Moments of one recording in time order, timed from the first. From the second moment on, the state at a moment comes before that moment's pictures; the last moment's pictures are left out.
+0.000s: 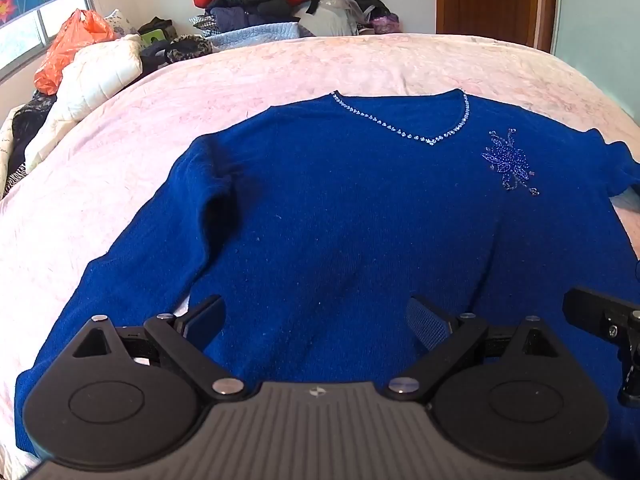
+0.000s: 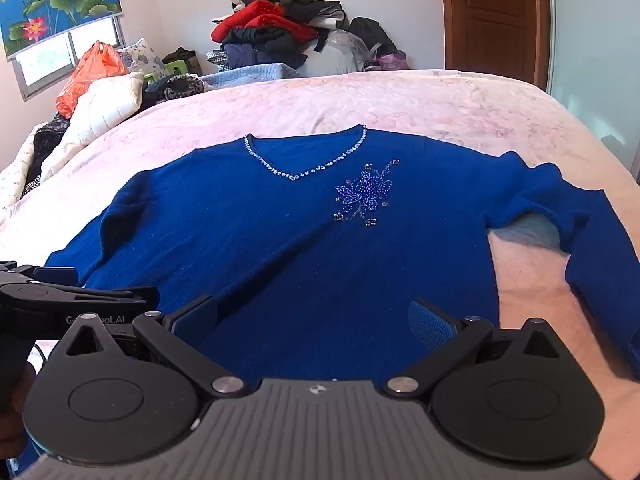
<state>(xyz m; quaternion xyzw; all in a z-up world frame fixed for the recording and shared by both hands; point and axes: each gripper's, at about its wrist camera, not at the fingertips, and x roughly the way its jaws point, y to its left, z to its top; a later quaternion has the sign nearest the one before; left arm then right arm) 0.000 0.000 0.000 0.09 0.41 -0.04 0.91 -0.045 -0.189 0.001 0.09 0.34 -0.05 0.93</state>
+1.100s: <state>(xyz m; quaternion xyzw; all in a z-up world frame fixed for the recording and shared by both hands) -0.004 0.000 0.000 0.07 0.39 -0.06 0.92 -0.053 -0.191 -0.004 0.09 0.33 -0.05 0.94</state>
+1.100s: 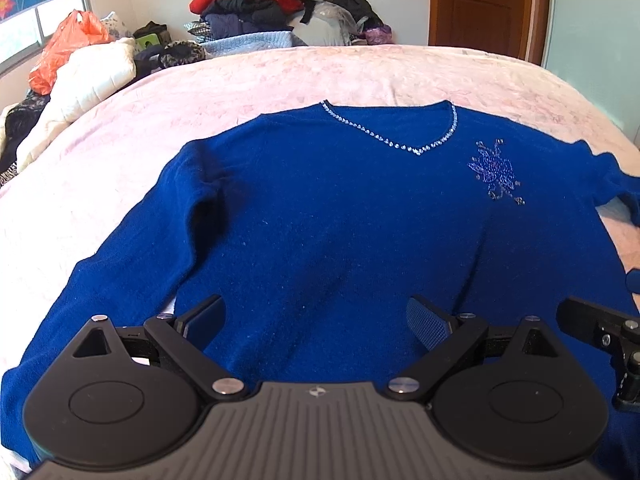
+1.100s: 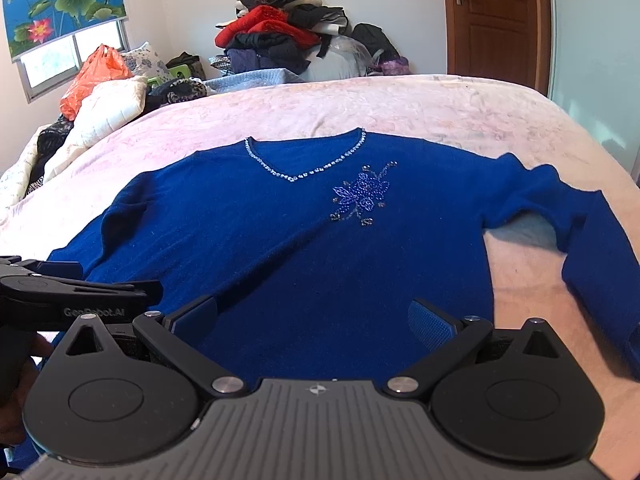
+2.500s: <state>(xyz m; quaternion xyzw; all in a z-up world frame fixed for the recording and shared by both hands) 0.000 -0.003 -0.007 0.07 0.41 -0.05 0.91 -0.060 -0.191 -0.003 0.07 0.32 -0.04 0.95</state>
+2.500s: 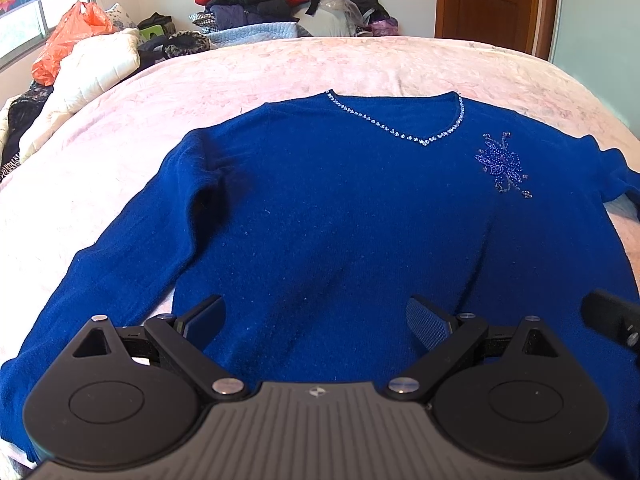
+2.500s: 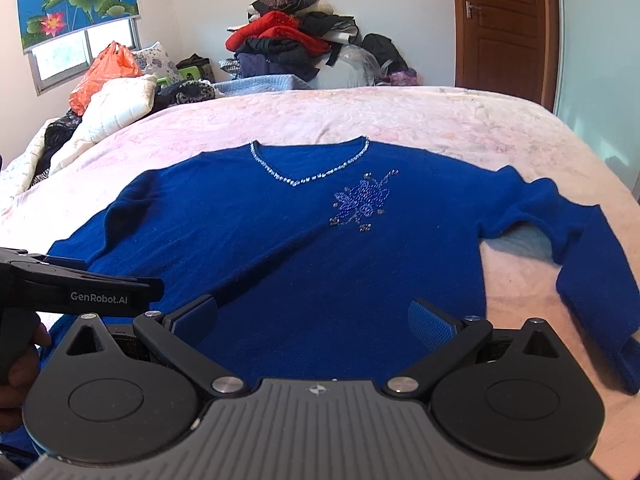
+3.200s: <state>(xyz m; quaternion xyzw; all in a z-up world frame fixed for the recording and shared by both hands) -0.001 -0.007 -0.010 0.08 0.41 -0.05 0.91 -0.065 -0.194 -0.006 0.05 0.33 -0.04 0.94</state>
